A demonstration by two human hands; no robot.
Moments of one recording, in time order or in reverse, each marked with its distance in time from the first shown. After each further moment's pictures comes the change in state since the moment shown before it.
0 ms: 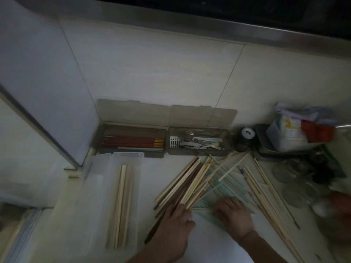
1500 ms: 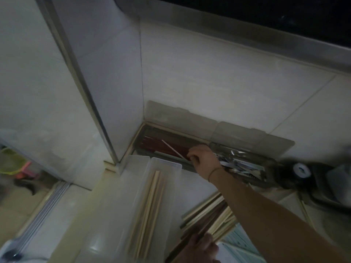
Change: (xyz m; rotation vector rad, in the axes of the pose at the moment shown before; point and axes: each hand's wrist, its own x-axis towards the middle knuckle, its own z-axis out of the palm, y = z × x) left_hand -0.006 -0.002 0.009 -0.060 0.021 -0.165; right_hand 0.287 -0.127 0.022 0.242 -0.130 -0.226
